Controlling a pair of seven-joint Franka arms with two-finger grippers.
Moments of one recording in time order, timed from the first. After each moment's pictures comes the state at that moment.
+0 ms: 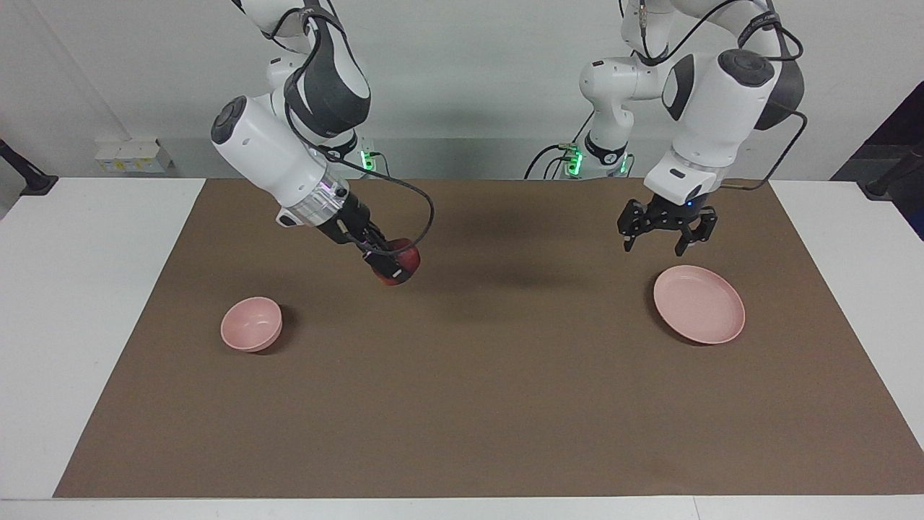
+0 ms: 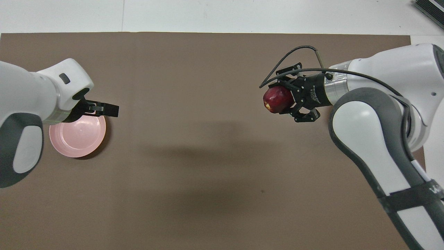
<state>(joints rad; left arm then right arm) 0.04 -0.03 -0.25 -1.81 -0.02 1.91 -0.03 0.17 0.16 0.03 -1.74 0.56 2.05 0.97</state>
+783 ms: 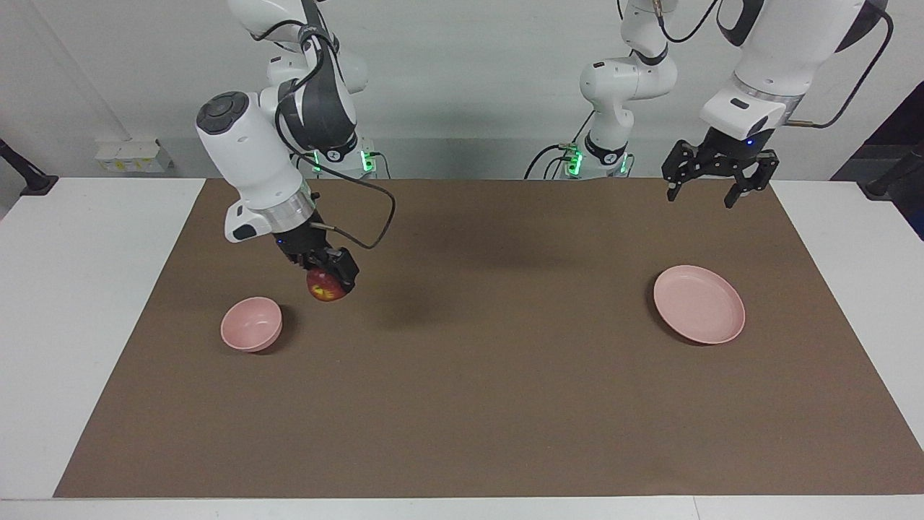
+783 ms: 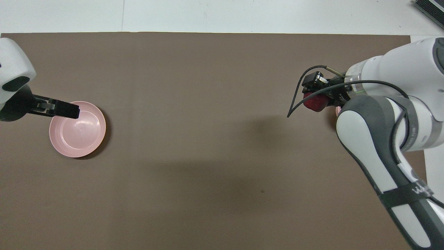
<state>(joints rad) 0.09 -0.03 -0.24 -1.57 -0.02 1.60 0.08 0.10 0.17 0.03 -1.74 0.13 2.04 0.49</state>
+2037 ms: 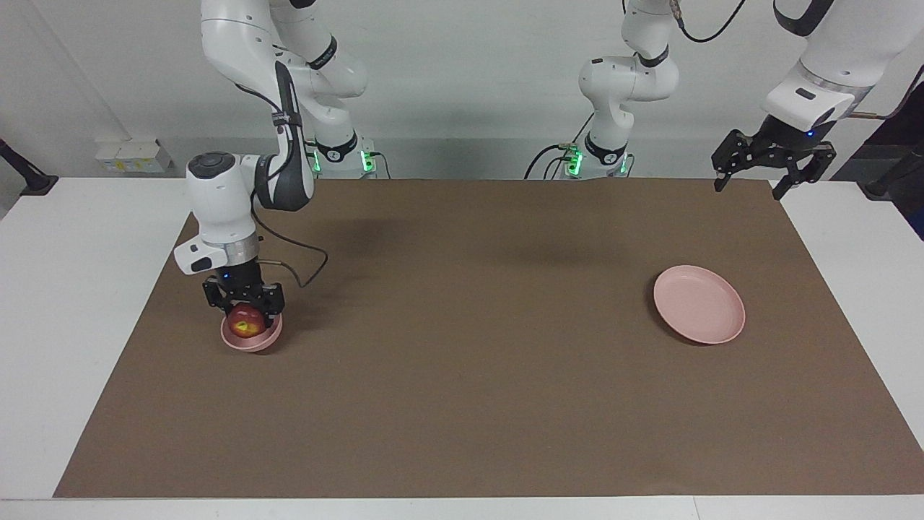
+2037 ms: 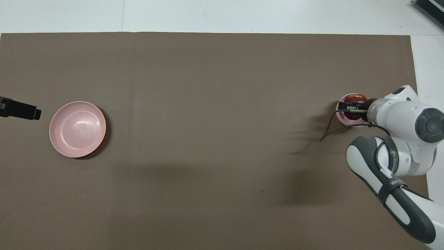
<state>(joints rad) -0.10 -0.01 0.06 -1.51 -0.02 1.53 0.22 -0.13 0.20 0.03 -2.19 -0.14 2.76 0.14</state>
